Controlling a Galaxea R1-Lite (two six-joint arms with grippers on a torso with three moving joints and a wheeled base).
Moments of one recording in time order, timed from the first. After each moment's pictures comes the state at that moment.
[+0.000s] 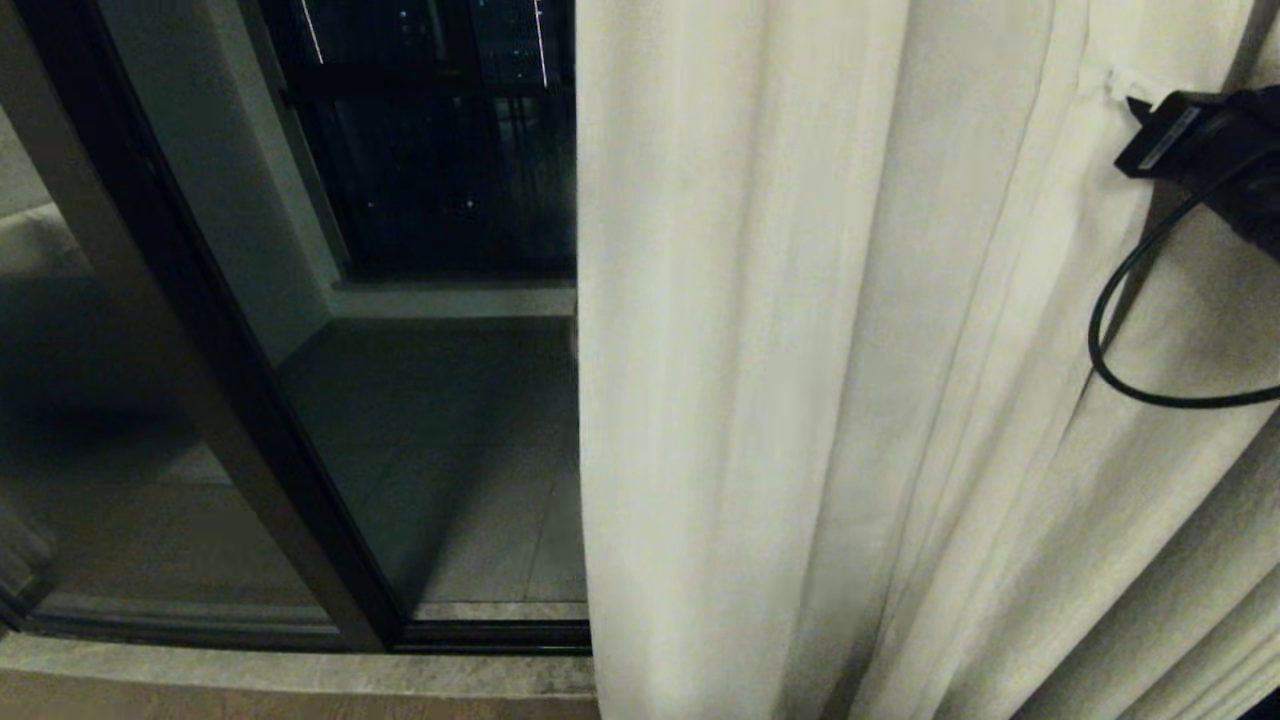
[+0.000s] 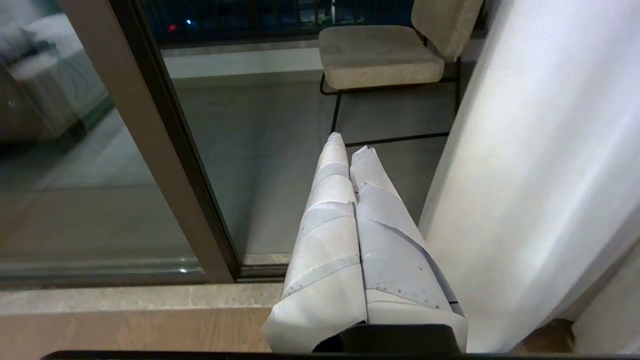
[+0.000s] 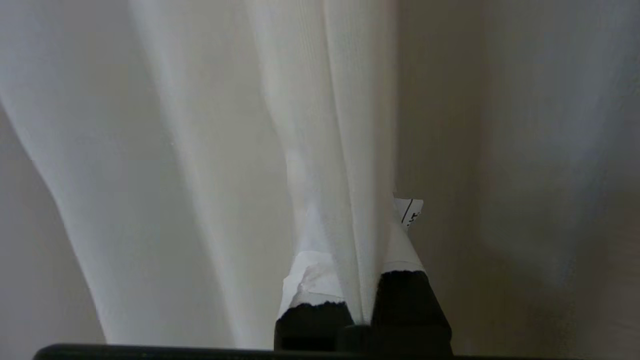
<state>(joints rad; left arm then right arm) 0.00 0.00 0.00 0.00 -0.01 0.03 0.00 1.63 -1.11 -0.97 0.14 0.07</state>
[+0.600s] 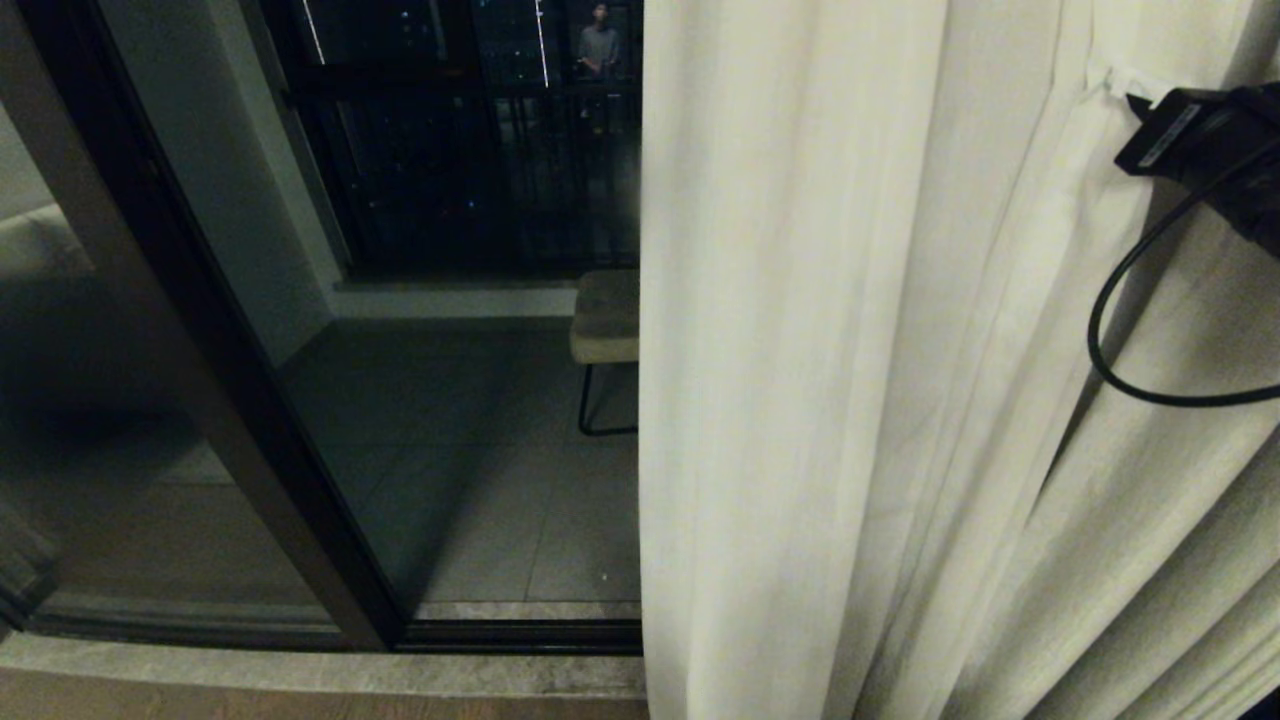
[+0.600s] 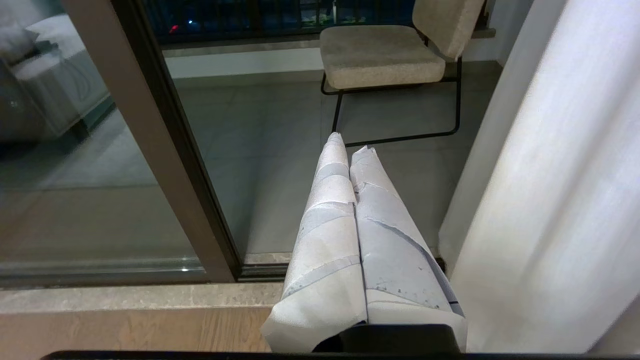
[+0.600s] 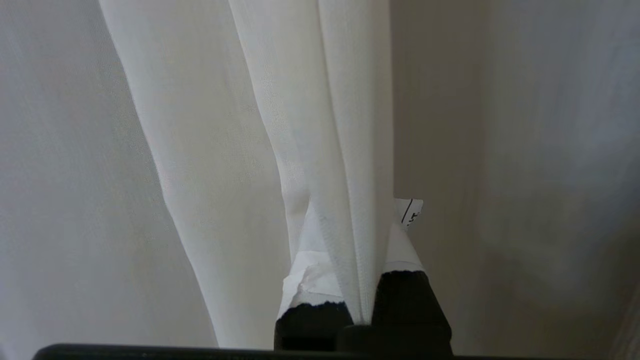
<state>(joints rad) 0.00 0.00 0.00 0.00 -0.01 0.03 0.00 1.63 -1.11 -0.97 0.14 0.07</state>
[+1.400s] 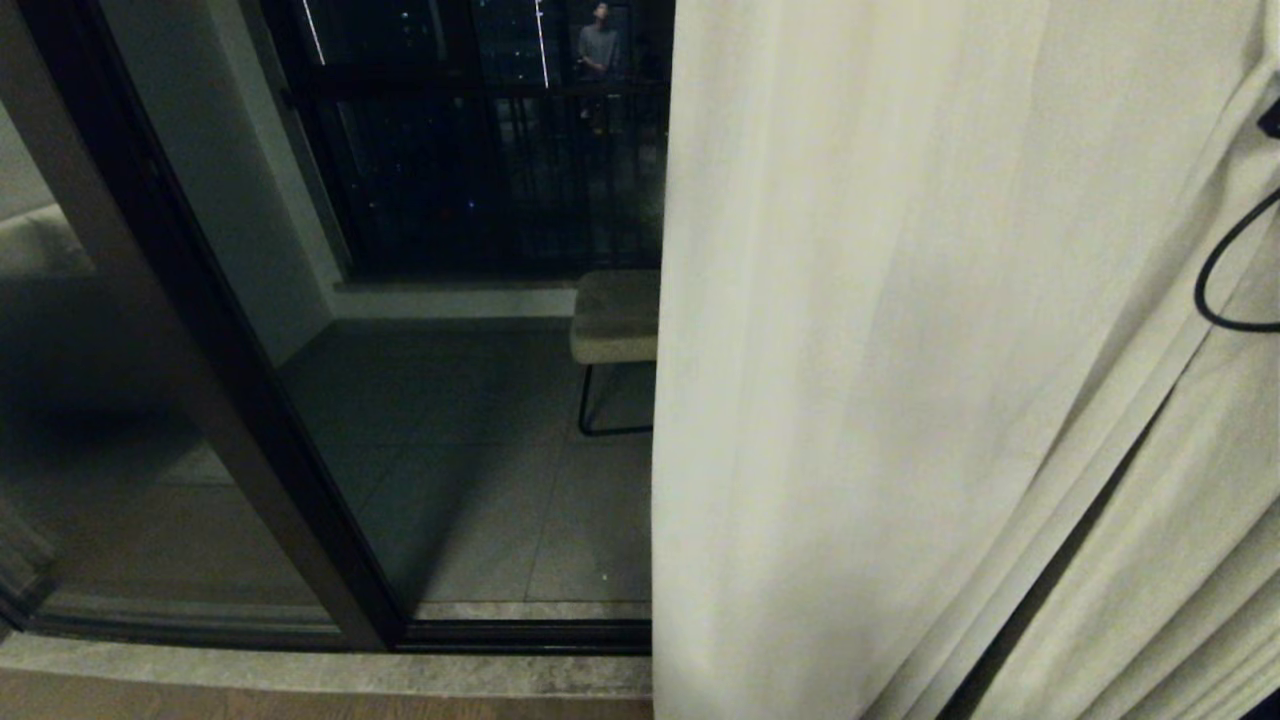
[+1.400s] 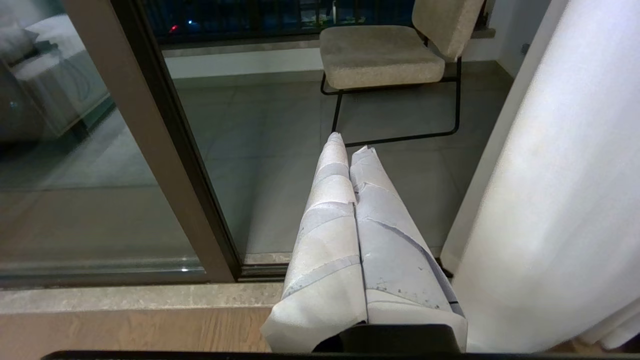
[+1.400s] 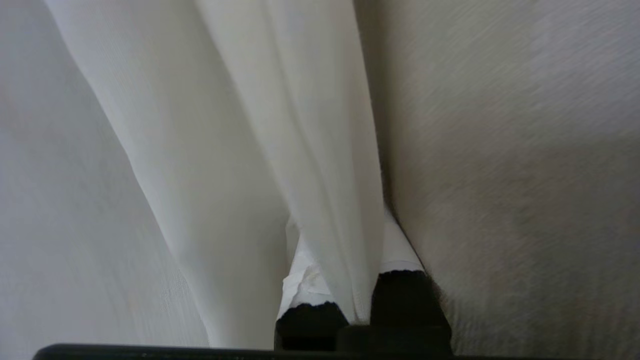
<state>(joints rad) 0.00 0.00 0.00 0.00 -0.01 0.03 -0.32 1.72 -1.30 -0.89 0.15 0.16</state>
